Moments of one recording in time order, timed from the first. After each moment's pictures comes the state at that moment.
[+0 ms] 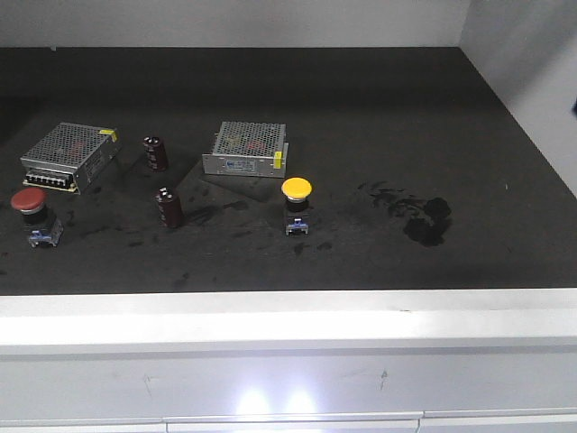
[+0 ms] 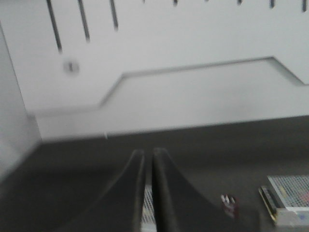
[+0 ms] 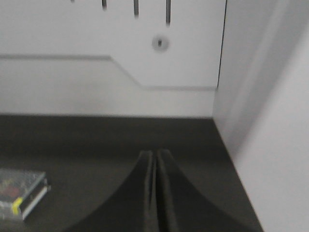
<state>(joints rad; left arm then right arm) 0.06 0.84 -0.77 0.36 0.00 -0.24 0.04 0.95 -0.83 0.10 0.01 -0.11</state>
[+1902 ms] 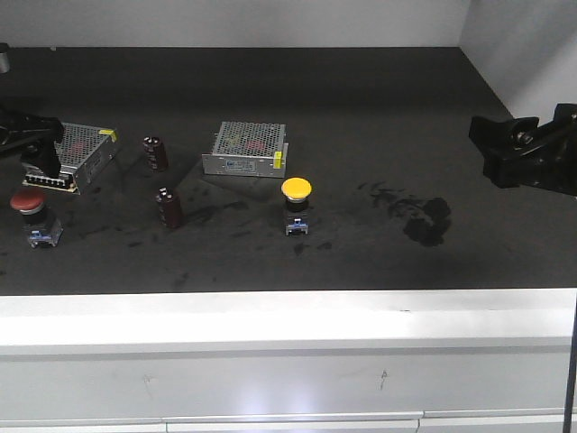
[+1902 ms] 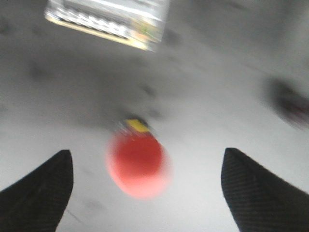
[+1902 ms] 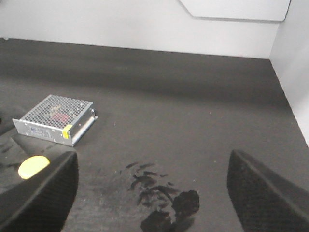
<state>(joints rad) 0.06 1.80 -1.75 -0.05 1.24 0.04 0.19 1.02 -0.83 0.10 0.16 -0.11</state>
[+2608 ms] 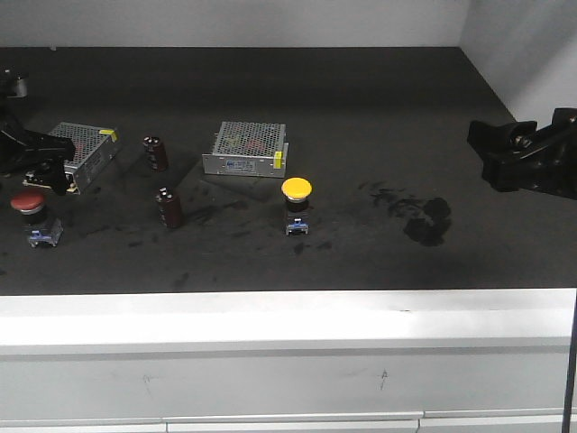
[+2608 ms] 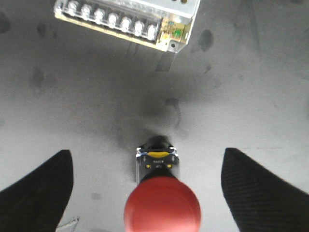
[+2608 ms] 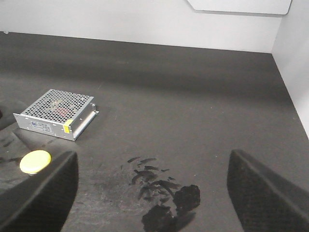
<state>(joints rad) 0.06 1.91 -1.78 -0.03 1.24 0.04 0.19 1.02 -0.83 0.10 0.18 -0.11</state>
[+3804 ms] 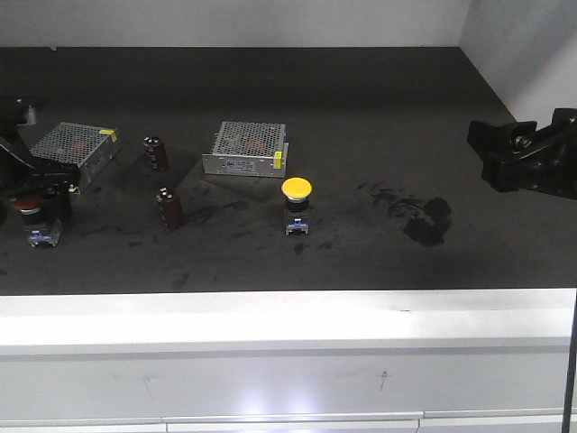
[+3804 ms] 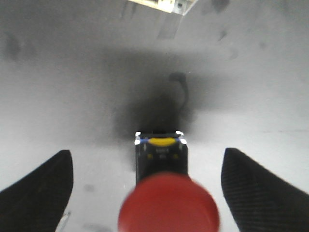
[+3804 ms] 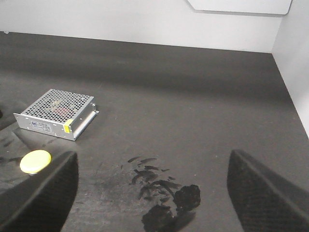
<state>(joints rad) 0.06 1.93 -1.70 -0.03 1.24 0.05 0.19 1.02 -0.83 0.10 0.18 -0.11</state>
